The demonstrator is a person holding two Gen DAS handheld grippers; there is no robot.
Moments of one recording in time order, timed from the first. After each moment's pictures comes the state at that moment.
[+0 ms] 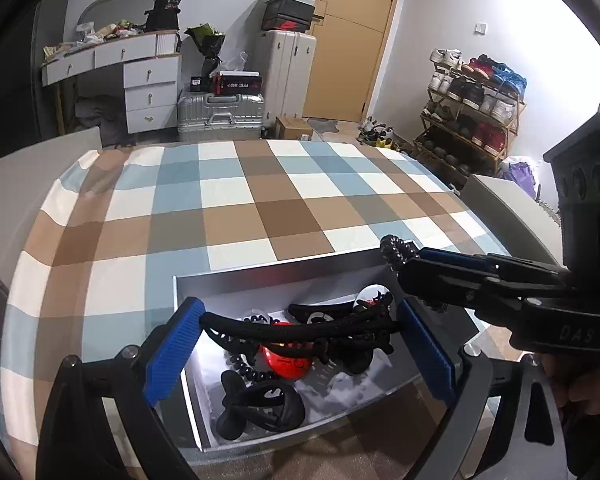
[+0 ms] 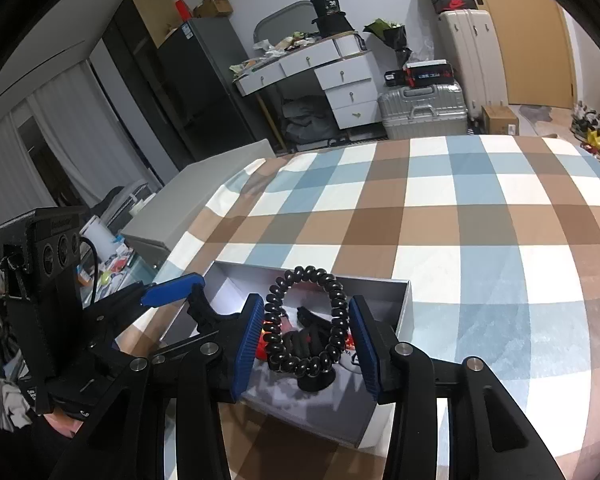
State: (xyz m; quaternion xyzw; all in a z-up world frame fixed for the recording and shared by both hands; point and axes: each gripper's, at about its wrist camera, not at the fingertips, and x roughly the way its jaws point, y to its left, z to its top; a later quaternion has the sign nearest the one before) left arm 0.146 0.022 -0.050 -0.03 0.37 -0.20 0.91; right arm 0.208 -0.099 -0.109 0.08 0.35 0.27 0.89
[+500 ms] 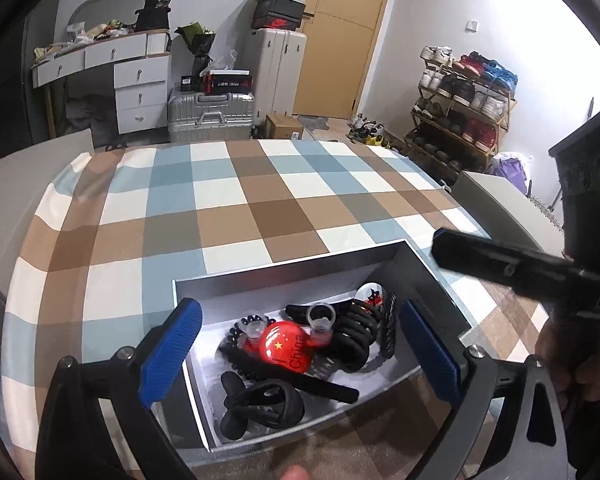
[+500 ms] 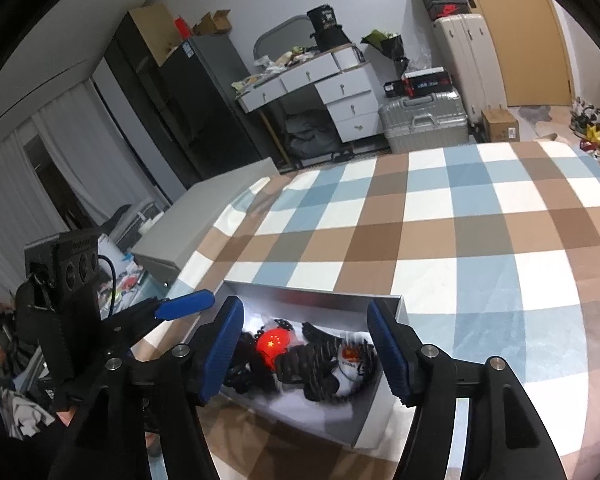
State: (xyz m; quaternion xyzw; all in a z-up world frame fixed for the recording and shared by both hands) left arm 0.145 0.024 -0.045 -0.02 0.37 -0.21 0.90; right arm 0.196 -0.118 -0.091 0.11 0.31 0.27 0.90
